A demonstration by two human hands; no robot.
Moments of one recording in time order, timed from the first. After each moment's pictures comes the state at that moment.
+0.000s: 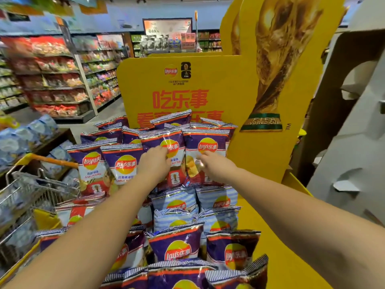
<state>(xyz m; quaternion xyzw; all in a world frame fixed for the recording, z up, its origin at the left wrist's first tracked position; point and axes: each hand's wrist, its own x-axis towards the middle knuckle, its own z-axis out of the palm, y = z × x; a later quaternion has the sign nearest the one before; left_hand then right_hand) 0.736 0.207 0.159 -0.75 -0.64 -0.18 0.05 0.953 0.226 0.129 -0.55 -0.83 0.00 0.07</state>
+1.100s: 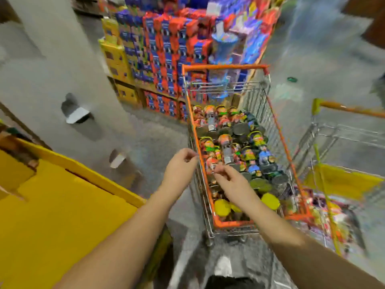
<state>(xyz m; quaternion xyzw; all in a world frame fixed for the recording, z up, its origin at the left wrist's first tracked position) 1.402 -0.266 0.027 -0.83 -0.23 -0.06 -0.50 1.435 -0.429 -0.006 -0.85 -0.13 0.18 0.48</state>
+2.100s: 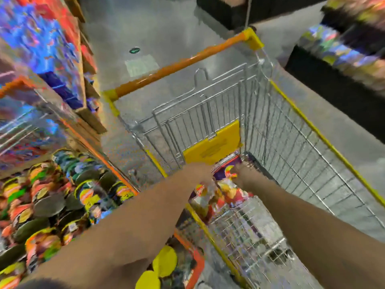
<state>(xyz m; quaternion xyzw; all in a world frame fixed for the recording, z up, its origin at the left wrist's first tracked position) 1.731 -0.762 -0.155 -0.86 0.34 0.36 0.13 1.642 -0.912 -0.238 -0.92 0.20 0.24 0.24</state>
